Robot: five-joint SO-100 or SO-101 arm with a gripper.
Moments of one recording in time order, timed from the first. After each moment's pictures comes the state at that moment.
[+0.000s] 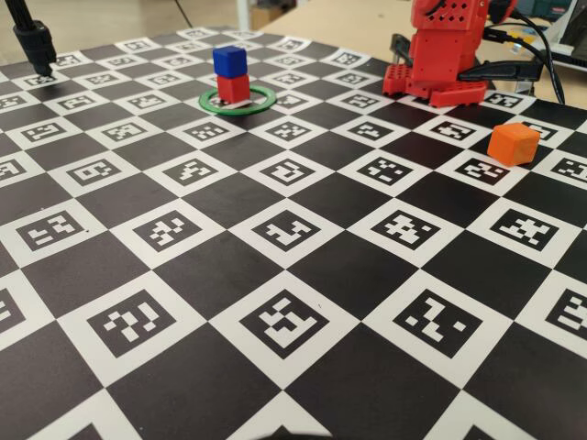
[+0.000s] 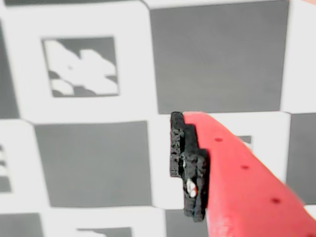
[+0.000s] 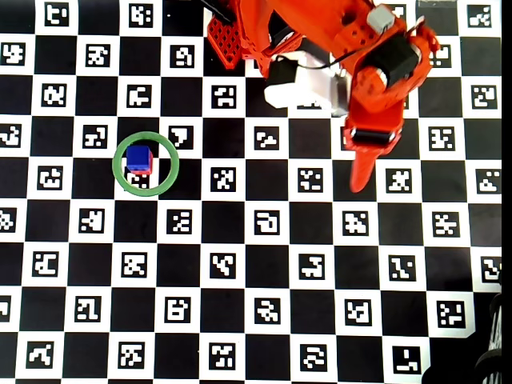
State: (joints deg) arm -42.2 108.6 96.9 92.2 46.3
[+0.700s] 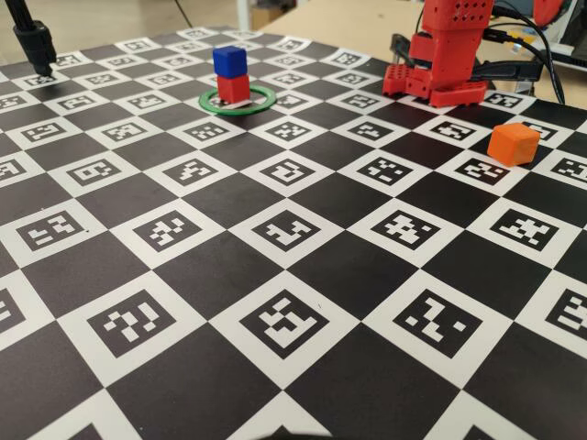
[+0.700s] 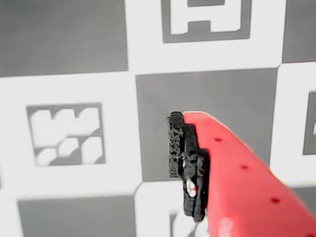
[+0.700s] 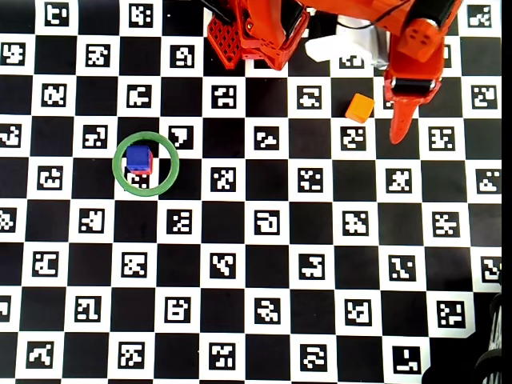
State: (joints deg) arm -60.5 103.5 98.8 90.4 64.0
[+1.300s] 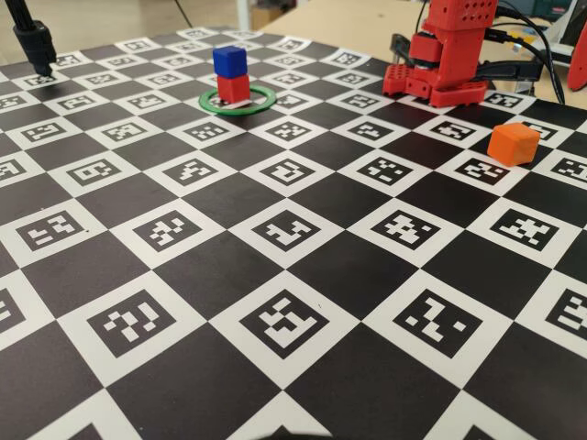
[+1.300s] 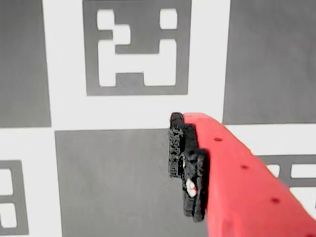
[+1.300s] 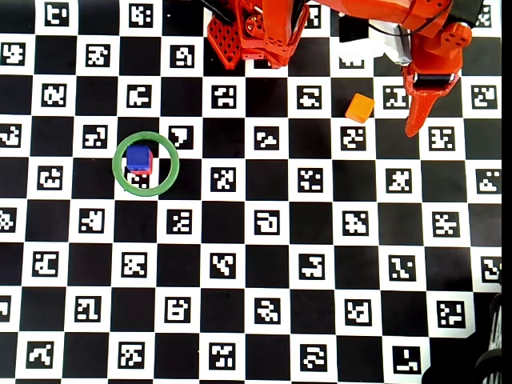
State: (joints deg) arm -66.5 96.9 104.1 82.4 66.5
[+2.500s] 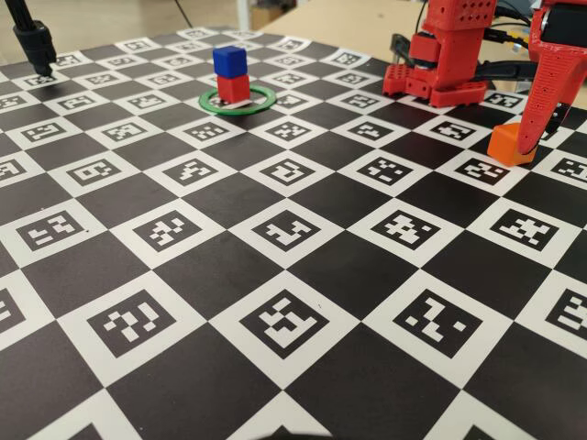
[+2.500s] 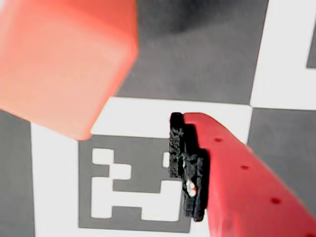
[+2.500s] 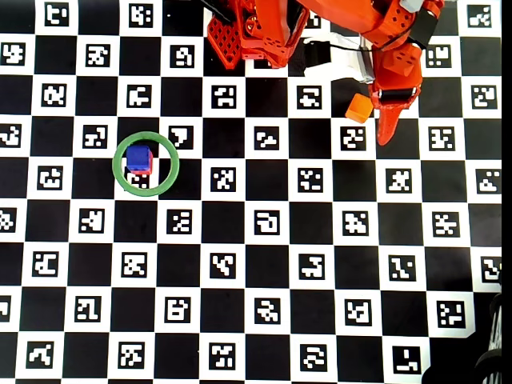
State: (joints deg) arm -62.8 106.8 131.0 61.1 59.3
